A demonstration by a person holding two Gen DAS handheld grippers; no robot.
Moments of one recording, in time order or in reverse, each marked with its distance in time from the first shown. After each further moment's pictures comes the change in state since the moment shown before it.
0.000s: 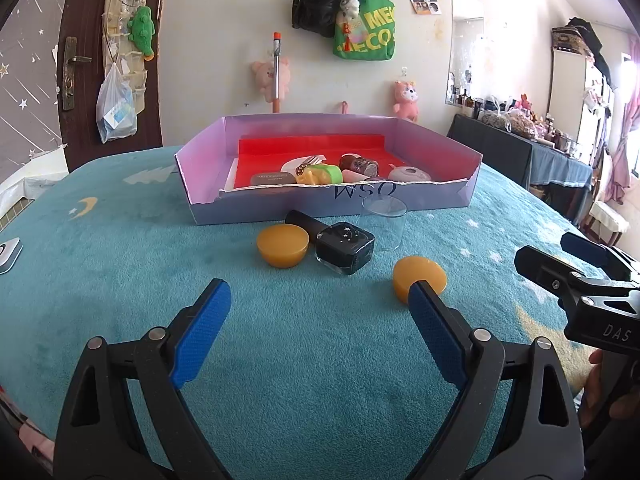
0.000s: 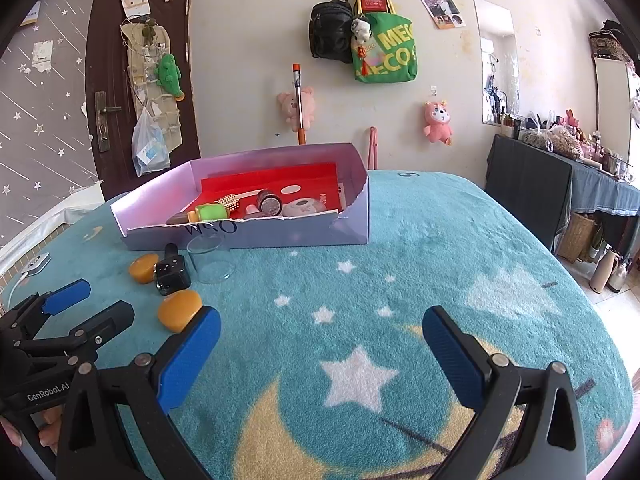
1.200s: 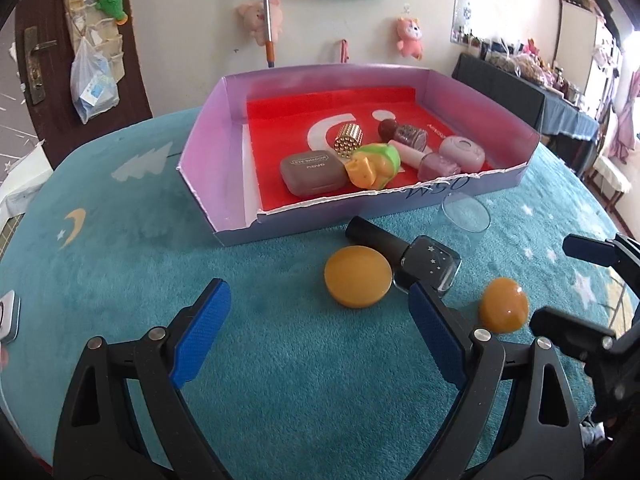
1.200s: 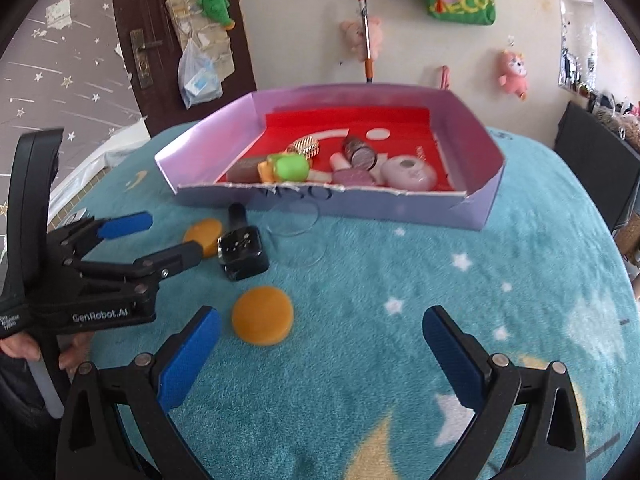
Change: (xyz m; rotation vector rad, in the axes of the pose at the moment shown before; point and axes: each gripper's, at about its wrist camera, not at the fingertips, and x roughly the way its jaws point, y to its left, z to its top) left arm 0.062 0.047 0.053 0.077 0.271 -0.013; right arm 0.052 0.054 0.031 -0.097 0.330 0.208
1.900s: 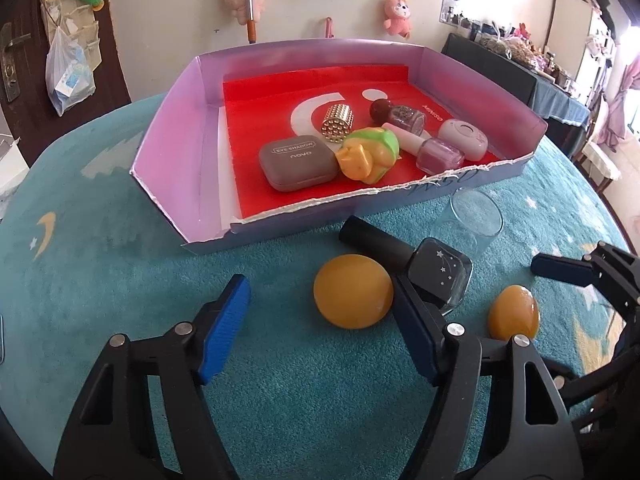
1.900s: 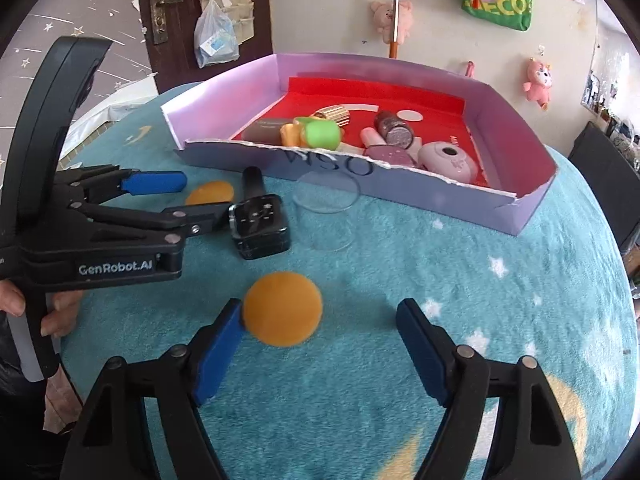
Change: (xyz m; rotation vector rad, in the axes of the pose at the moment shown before) left arm 0.024 -0.002 0.010 0.023 0.078 -0.052; right arm 0.022 0.019 0.002 -0.104 0.069 -0.046
